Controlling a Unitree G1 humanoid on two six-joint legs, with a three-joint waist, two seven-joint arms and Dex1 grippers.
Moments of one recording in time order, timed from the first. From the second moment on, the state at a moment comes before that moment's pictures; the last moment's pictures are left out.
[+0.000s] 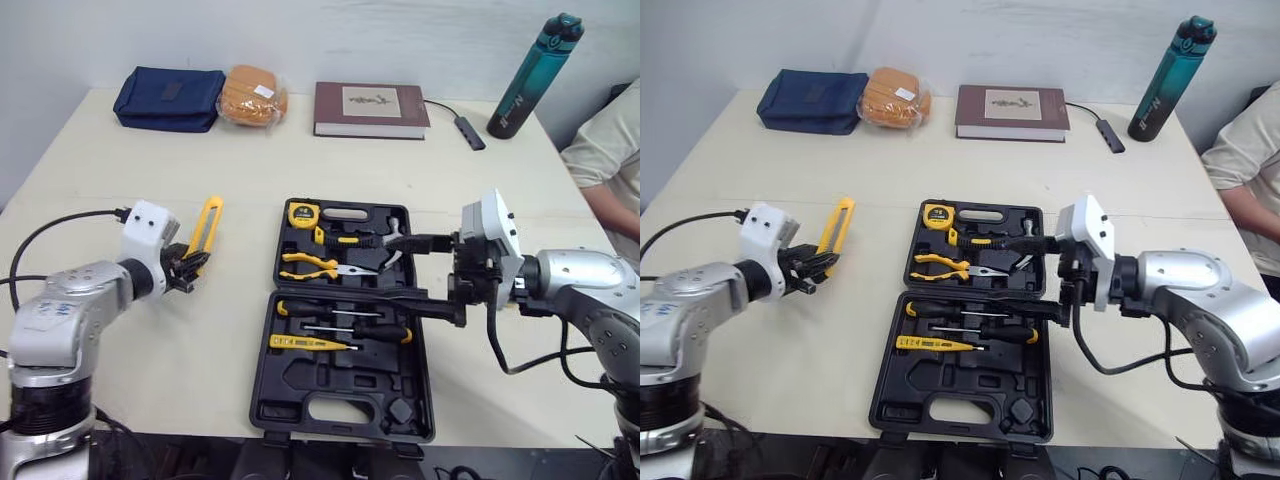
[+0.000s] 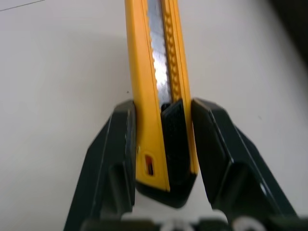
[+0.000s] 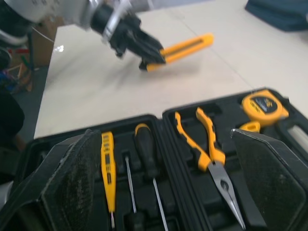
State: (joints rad) left arm -0.34 0.75 0.28 -0.37 -0.39 1.10 -0.54; right arm -0.37 -0.87 -0.10 -0.52 0.80 0.77 0.93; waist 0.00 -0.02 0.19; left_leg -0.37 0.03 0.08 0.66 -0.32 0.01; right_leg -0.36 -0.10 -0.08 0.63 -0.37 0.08
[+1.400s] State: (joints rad) left arm -0.86 0.75 -0.77 -0.41 -0.34 1.03 -1.19; right arm 0.22 -1.02 -0.53 -0.79 1.02 0.91 0.86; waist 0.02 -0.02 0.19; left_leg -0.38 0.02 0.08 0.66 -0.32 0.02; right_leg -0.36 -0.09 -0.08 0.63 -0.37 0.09
